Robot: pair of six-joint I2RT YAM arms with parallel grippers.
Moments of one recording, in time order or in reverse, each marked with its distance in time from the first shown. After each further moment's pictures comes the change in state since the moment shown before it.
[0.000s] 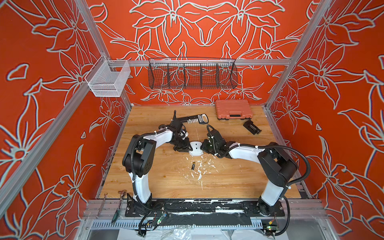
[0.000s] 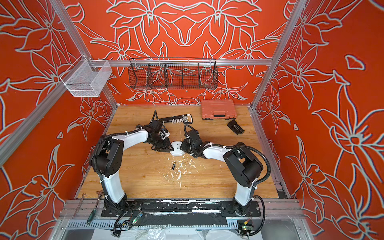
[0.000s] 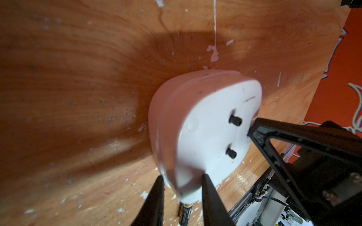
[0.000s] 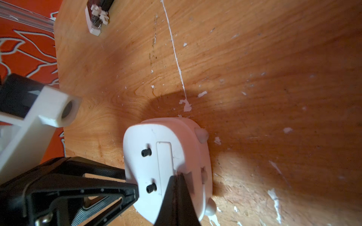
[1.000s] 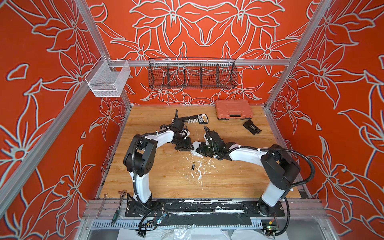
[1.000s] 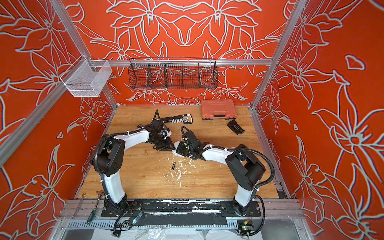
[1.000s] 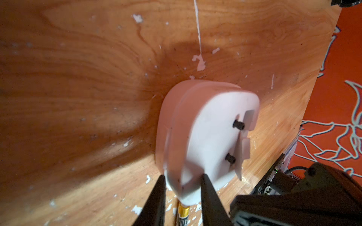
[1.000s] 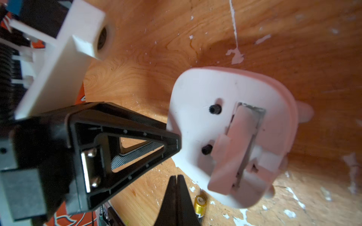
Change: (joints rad) left arm -0.016 0.011 0.008 0.040 0.001 0.005; right arm 0.042 -0.043 0.010 -0.053 -0.130 -0.026
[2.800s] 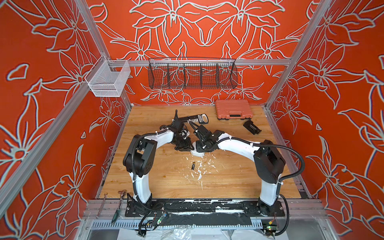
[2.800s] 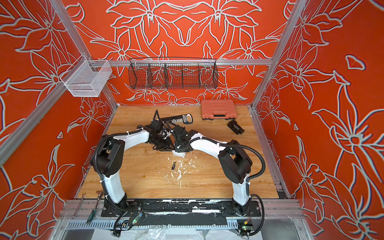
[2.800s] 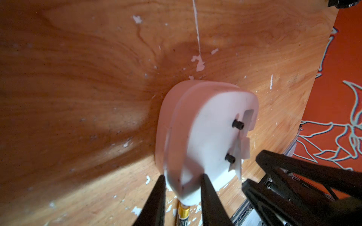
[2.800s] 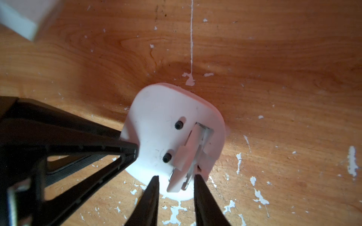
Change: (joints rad) left arm 0.000 -0.009 -0.018 0.023 0.004 -0.003; right arm 0.065 0.169 0.439 -0.652 0.343 -0.328
